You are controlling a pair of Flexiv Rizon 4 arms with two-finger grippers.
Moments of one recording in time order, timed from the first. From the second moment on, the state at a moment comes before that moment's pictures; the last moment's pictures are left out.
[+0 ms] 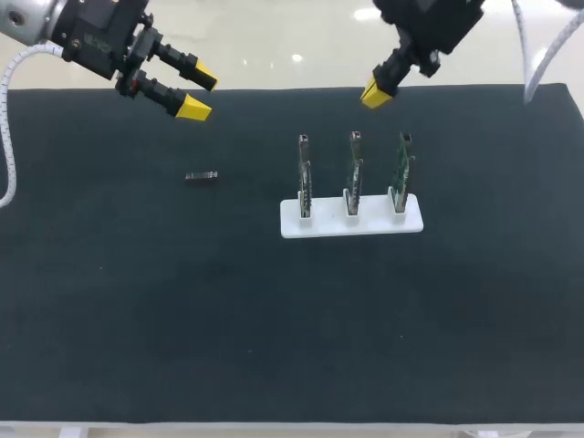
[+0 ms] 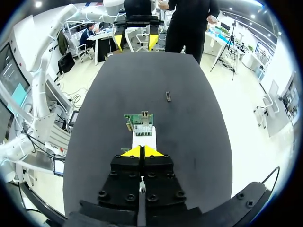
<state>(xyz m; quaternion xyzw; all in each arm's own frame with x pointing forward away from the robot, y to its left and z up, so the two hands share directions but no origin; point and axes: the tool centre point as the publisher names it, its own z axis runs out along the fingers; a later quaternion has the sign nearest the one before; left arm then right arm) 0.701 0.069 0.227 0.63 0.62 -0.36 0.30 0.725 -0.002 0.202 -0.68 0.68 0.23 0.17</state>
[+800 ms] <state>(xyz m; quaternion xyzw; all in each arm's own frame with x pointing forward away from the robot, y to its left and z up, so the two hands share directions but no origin) 0.701 0.069 0.227 0.63 0.62 -0.36 0.30 0.725 -0.064 0.240 -0.67 0.69 0.22 0.18</state>
